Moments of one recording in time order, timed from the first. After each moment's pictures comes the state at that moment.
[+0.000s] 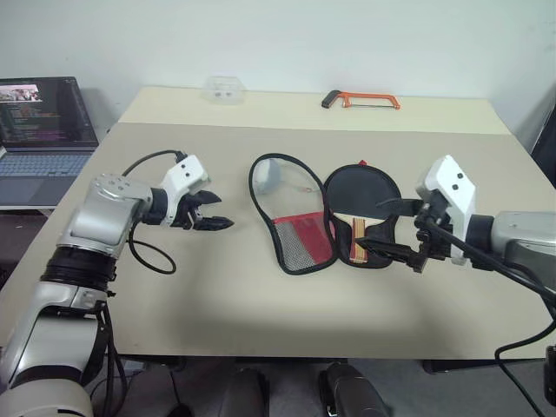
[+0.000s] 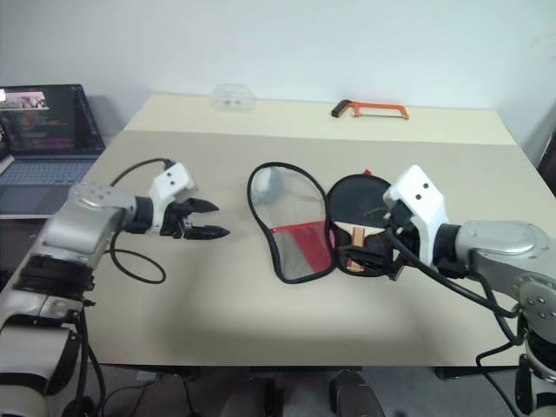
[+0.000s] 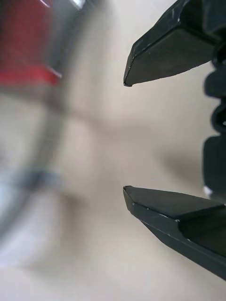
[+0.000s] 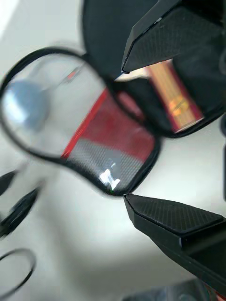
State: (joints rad) left arm -0.78 0.81 -0.23 0.43 -0.12 0.43 -1.16; right arm -0.52 -0.82 -0.22 -0.72 0.92 1.31 0.54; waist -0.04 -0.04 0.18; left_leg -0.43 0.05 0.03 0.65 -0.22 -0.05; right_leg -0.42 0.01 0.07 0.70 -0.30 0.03
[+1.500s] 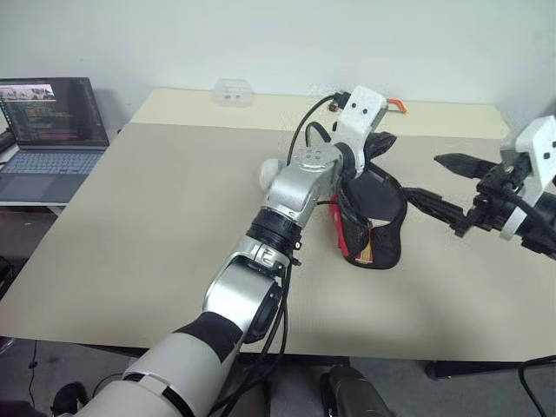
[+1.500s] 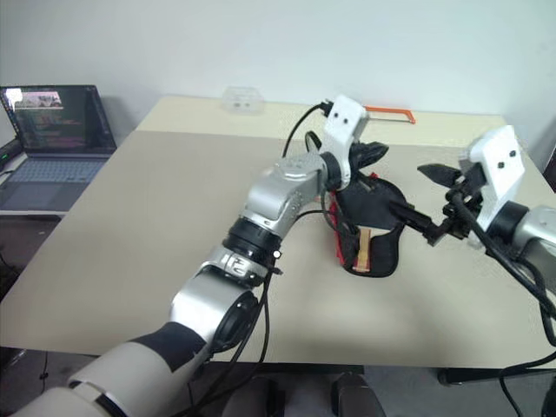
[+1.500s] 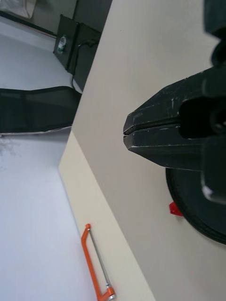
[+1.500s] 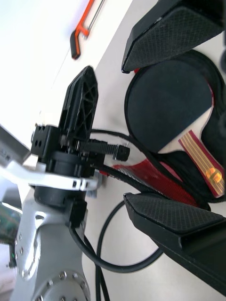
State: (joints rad) left arm -1.19 -0.10 -0.10 0.62 -0.16 0.39 -0.46; right arm -0.40 -0.90 -0.44 -0.67 0.95 1.10 0.42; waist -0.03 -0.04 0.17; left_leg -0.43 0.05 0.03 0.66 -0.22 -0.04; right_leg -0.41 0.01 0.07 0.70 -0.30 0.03
